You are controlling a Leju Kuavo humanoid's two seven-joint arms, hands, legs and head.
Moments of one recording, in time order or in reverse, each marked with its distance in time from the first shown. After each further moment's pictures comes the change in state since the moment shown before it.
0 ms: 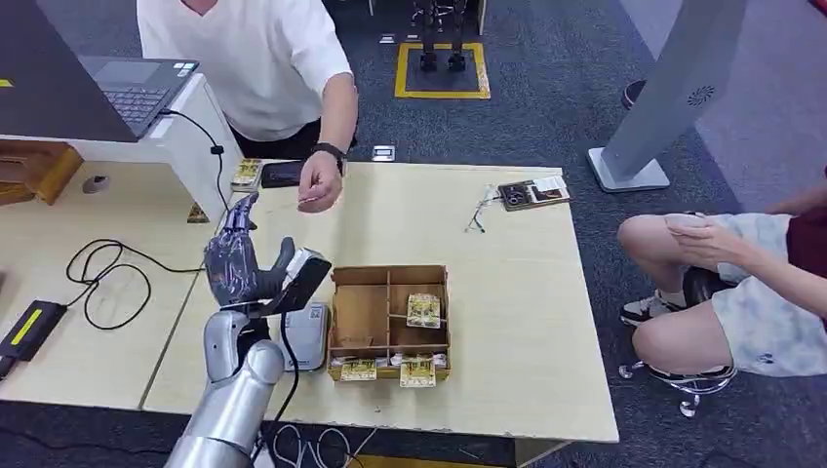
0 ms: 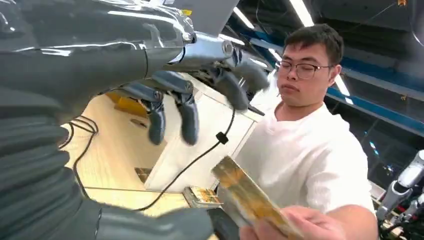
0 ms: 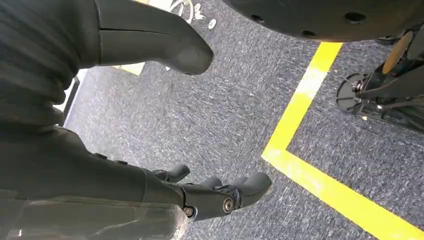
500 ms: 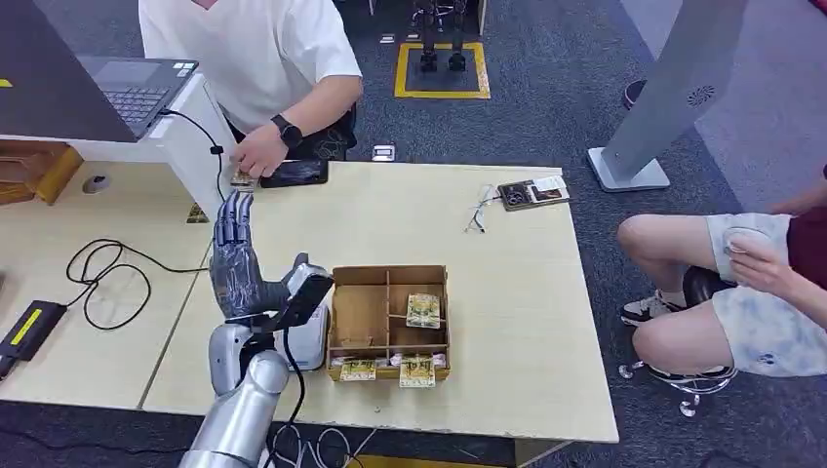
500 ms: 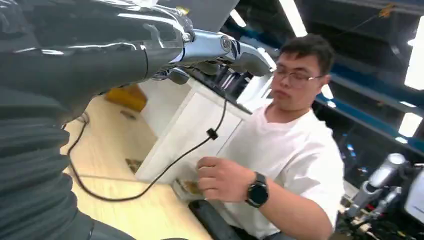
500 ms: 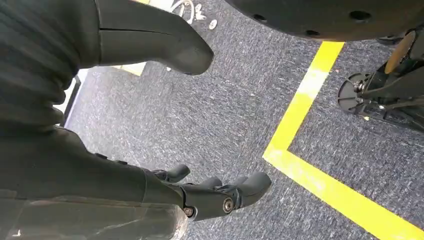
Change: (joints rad) left arm 0.074 -0.038 0.020 -0.066 0.051 0.000 -0.142; right arm 0.003 0.000 0.000 0.000 -0.003 -0.006 0.002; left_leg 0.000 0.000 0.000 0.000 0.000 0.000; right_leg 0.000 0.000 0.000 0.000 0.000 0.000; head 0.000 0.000
